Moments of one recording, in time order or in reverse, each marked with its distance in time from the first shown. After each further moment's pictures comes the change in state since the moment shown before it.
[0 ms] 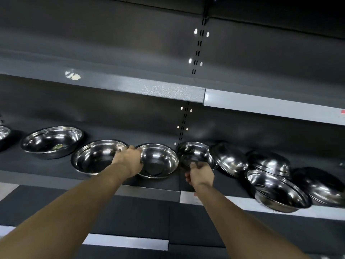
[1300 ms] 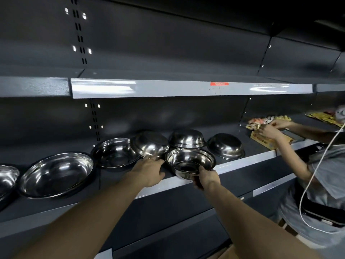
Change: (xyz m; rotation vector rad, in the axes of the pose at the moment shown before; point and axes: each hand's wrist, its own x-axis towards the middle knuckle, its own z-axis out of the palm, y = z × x) left_hand -0.012 0.296 0.036 -0.034 -0.120 0.649; right_hand 0.029 0.072 -0.266 0.137 0.316 0.427
